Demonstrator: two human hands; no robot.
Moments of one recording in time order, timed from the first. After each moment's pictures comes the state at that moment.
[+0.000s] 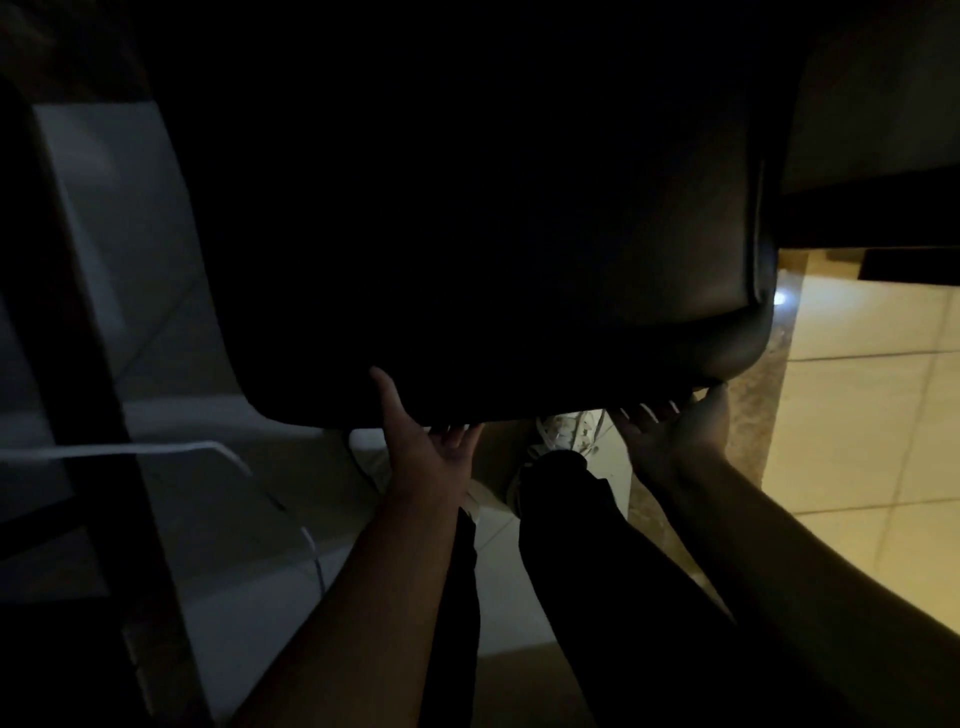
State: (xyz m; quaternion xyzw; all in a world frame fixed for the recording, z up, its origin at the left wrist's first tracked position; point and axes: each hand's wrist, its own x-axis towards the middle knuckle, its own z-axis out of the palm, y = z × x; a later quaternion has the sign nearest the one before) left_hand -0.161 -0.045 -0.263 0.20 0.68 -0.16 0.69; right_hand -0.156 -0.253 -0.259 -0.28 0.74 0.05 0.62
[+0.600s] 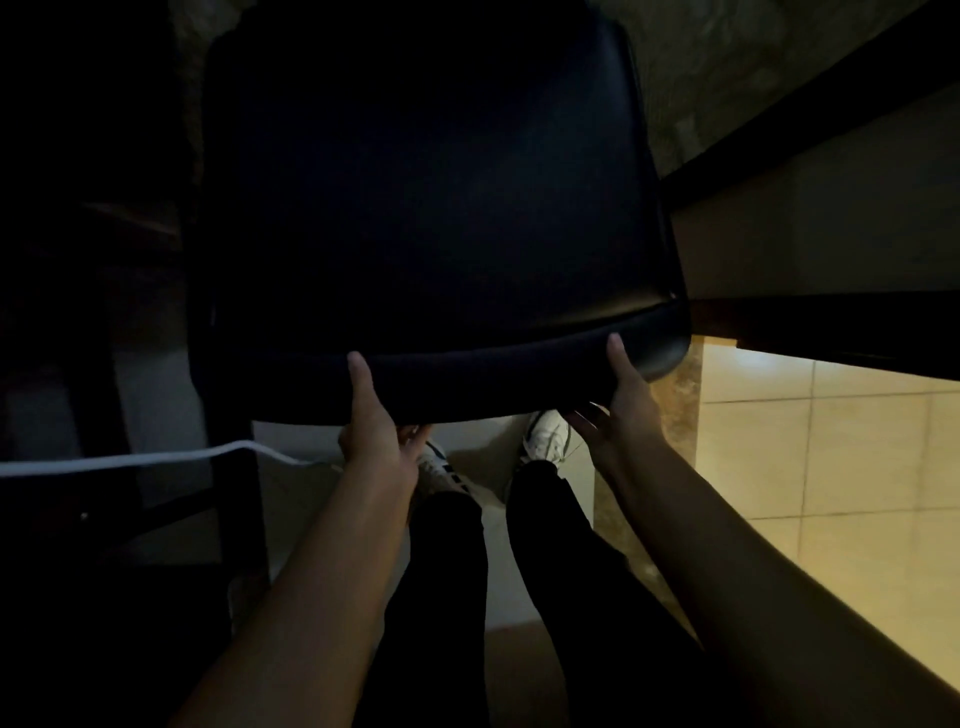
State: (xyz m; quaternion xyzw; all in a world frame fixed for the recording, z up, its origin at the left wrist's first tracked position) left_hand -0.065 0.001 -0.012 0.34 0.69 -0.13 0.62; right_hand -0.065 -0.214 -0.005 -0.40 0.63 0.15 0.64
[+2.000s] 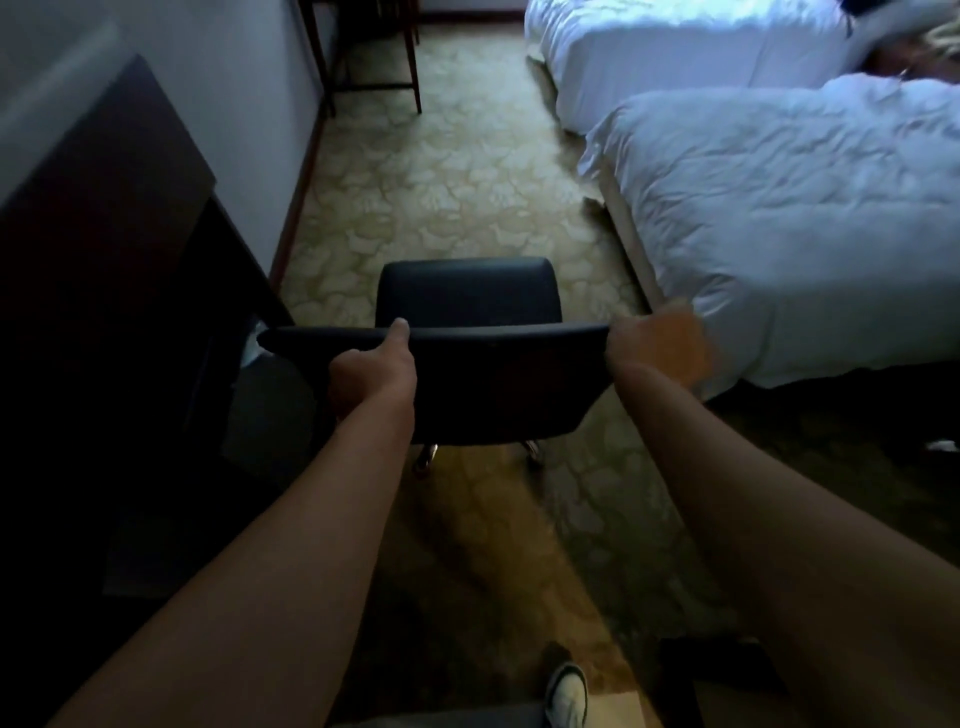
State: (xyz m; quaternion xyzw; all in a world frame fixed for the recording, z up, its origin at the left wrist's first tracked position) left_hand 0.551 0.066 0.433 0.70 0.40 0.03 0.59; right_hand 0.553 -0.167 0.439 -0.83 0.45 -0.15 0.31
